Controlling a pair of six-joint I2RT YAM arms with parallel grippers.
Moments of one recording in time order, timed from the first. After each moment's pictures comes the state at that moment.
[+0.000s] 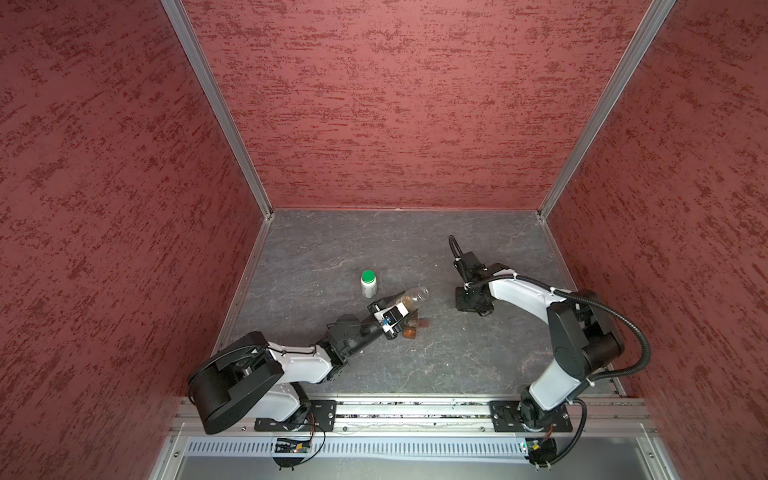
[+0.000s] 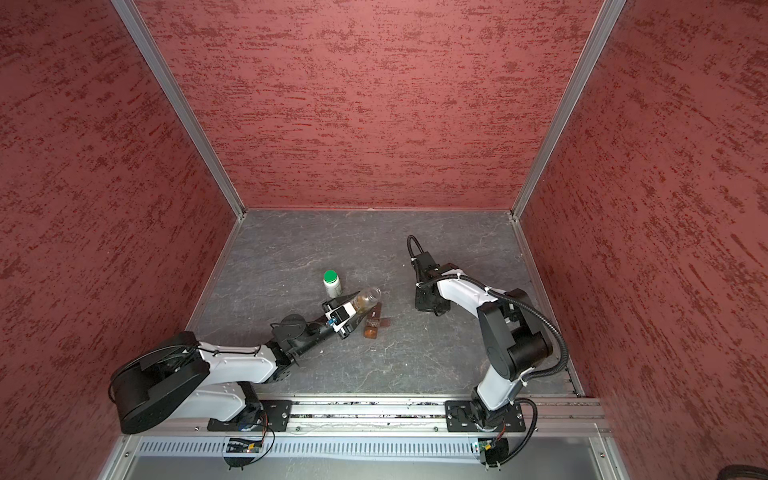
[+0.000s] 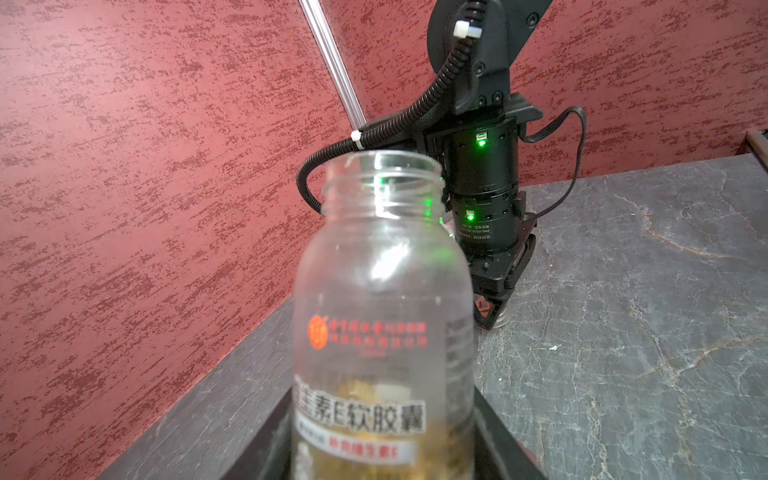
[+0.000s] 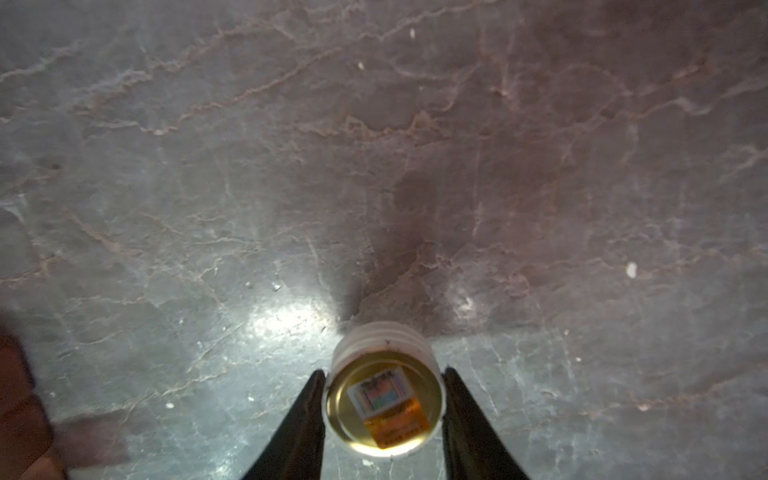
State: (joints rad) left arm -0.87 1.35 0.25 1.14 0.04 0.40; right arm 0.42 1.69 1.03 -0.72 0.07 0.53
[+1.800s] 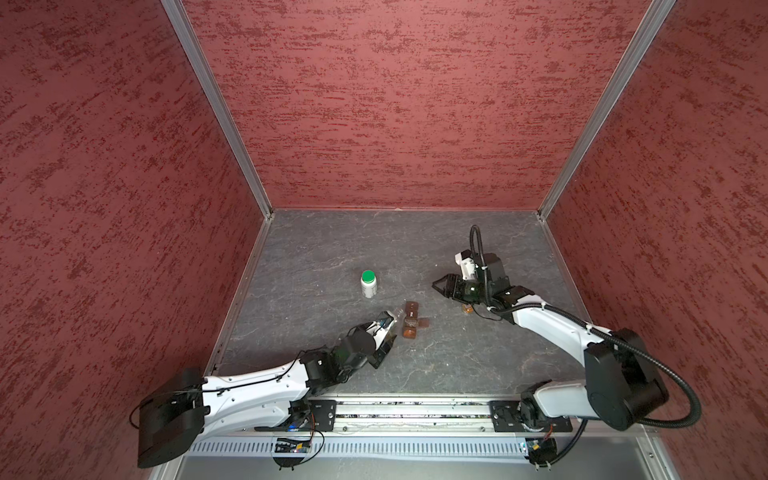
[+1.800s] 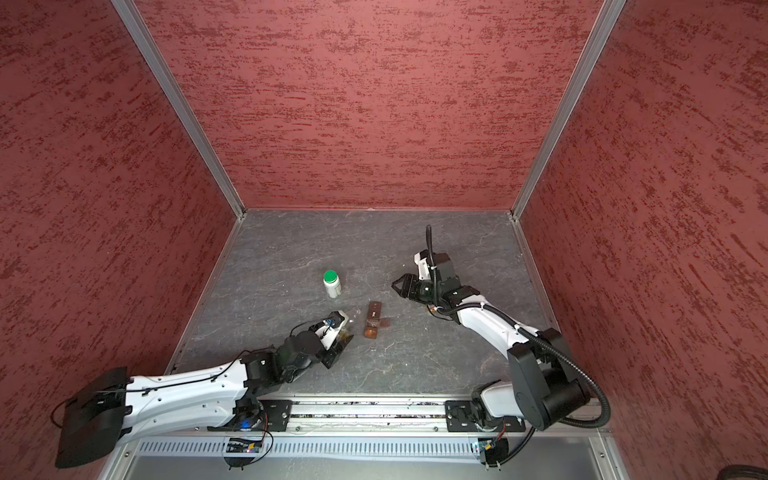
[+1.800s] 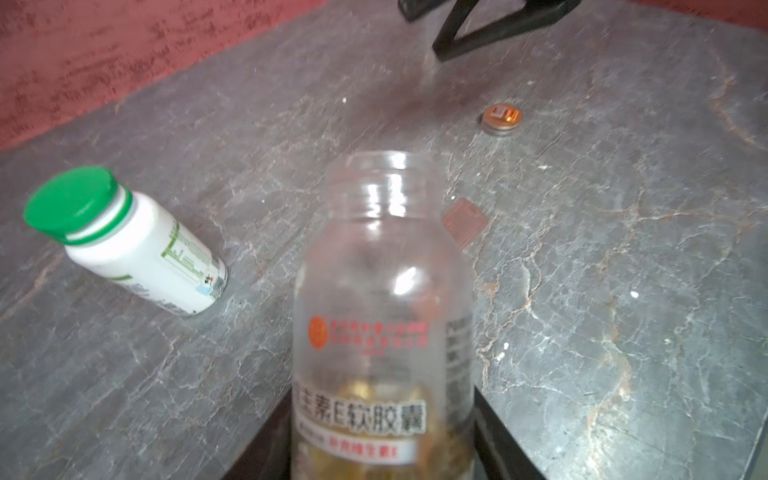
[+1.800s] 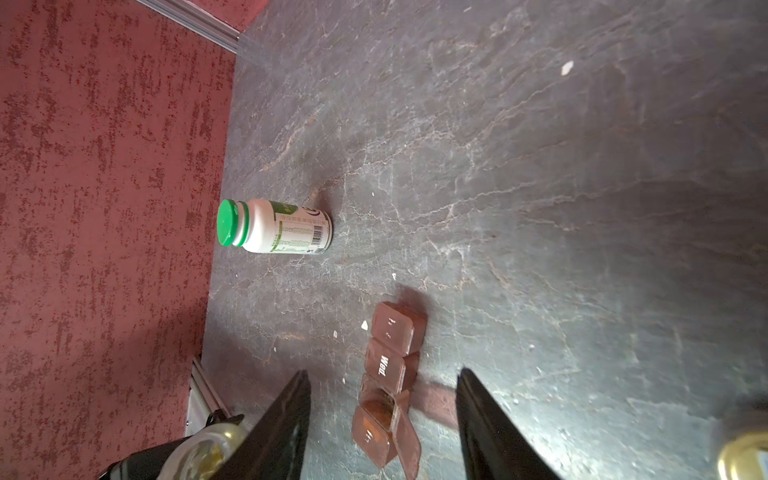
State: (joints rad) left arm -1.08 0.99 0.31 0.08 -0.36 -0.15; right arm 0.40 1.39 0.76 -0.06 -0.45 0.71
